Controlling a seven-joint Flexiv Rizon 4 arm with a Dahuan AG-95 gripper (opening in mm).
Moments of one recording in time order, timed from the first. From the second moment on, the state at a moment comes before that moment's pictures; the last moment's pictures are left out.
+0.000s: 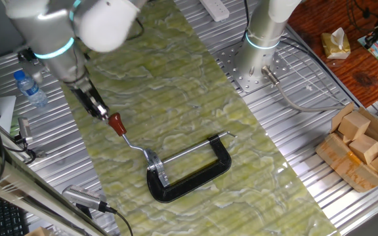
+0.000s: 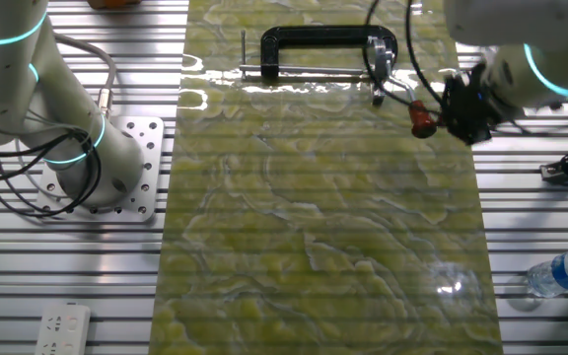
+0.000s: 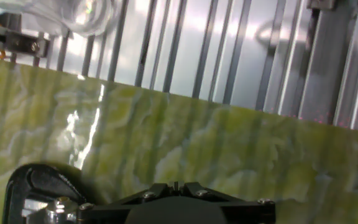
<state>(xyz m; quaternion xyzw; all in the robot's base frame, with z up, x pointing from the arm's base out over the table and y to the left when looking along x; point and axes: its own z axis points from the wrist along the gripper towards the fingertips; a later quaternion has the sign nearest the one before) 0.639 0.011 0.115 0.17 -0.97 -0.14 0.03</state>
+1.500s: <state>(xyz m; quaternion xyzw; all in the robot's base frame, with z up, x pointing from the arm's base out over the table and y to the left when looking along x) 0.616 0.003 0.060 0.03 -0.94 -0.32 0.11</state>
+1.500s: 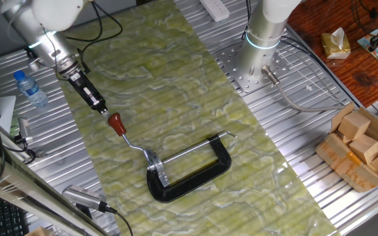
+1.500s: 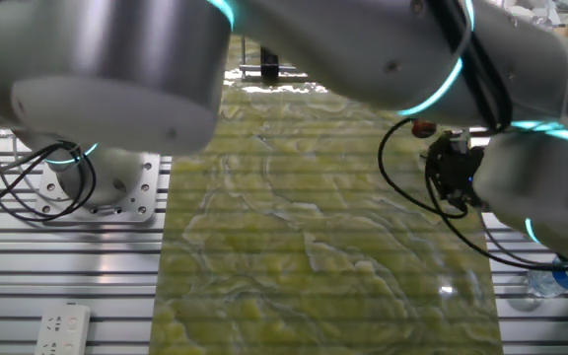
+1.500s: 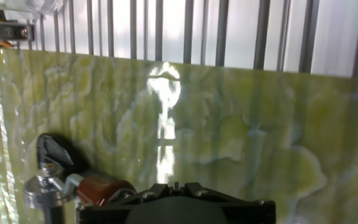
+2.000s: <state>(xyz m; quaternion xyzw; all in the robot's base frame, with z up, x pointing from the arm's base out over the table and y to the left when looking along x) 0.607 0.014 0.061 0.01 -0.94 -0.33 0.11</state>
